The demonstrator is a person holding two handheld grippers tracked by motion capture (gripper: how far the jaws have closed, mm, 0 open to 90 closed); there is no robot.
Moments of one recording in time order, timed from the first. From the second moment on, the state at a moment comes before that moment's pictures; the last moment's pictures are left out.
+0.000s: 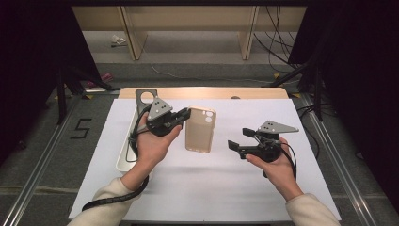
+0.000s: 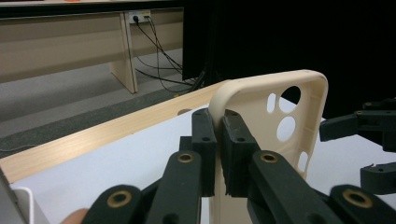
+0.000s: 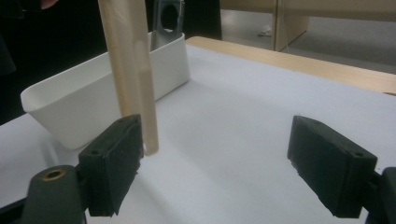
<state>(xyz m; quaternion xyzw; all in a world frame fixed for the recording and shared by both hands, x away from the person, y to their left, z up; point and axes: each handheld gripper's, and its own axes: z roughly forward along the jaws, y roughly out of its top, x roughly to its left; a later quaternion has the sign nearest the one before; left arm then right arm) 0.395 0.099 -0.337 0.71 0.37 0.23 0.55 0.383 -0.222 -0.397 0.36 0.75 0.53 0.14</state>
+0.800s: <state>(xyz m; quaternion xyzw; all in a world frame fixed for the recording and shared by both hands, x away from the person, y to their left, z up) 0.399 0.127 -0.318 0.68 0.39 0.26 0.56 0.372 -0.255 -0.403 0.38 0.75 0.52 0.16</state>
